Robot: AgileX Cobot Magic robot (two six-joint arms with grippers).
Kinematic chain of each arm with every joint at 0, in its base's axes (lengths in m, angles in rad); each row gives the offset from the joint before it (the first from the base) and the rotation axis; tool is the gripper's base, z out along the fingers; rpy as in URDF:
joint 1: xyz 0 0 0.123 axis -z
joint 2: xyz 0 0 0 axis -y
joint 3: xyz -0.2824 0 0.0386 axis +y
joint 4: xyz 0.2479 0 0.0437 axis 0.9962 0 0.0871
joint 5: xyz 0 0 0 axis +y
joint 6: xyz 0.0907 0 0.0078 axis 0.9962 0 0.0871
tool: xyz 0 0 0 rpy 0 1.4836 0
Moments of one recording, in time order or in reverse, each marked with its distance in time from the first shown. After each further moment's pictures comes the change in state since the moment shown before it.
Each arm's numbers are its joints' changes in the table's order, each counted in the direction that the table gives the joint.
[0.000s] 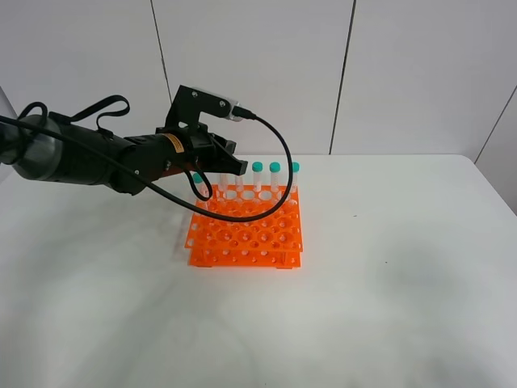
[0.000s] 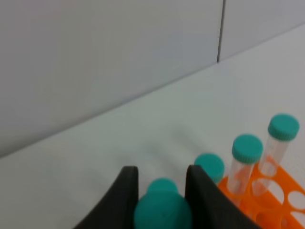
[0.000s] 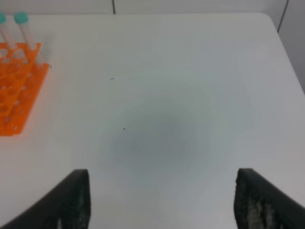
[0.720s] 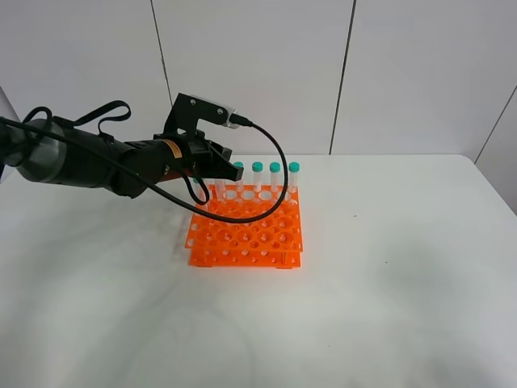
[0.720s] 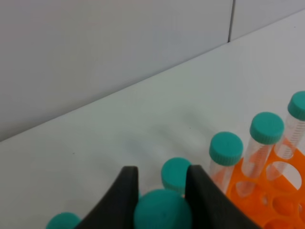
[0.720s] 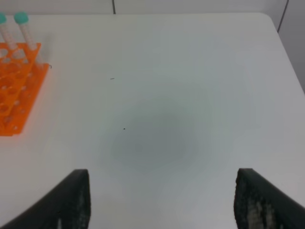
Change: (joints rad) left arm -0.020 -0.014 0.004 0.000 0.011 0.003; right arm 0.000 0.000 0.000 0.000 0.000 0.000
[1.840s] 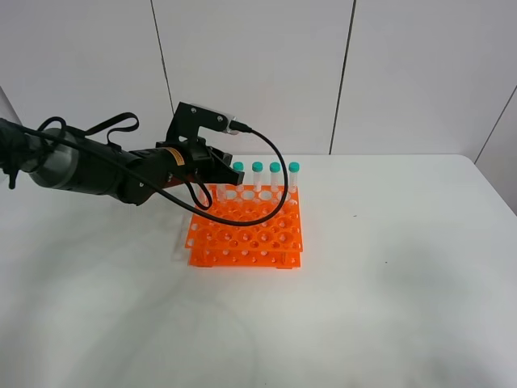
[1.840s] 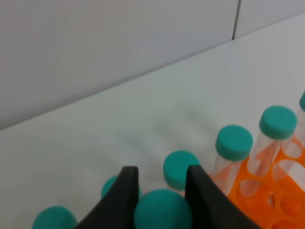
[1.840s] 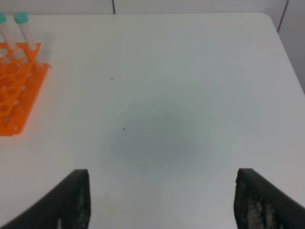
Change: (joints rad) left arm -0.003 -0.058 0.002 0.000 -0.057 -0.025; right arm 0.000 0.000 0.000 0.000 0.000 0.000
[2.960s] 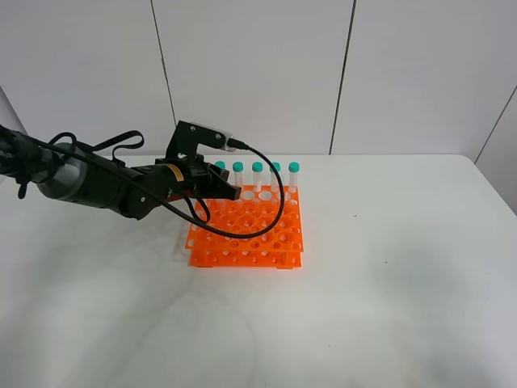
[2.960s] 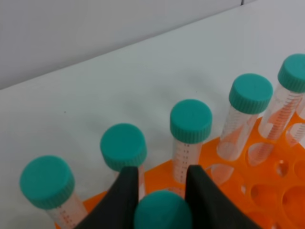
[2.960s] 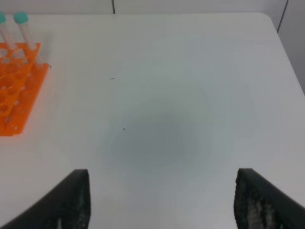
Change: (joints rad) left arm -0.008 -0.037 0.040 -0.004 -0.034 -0.014; right arm 0.000 0.000 0.000 -0.001 0.000 0.000
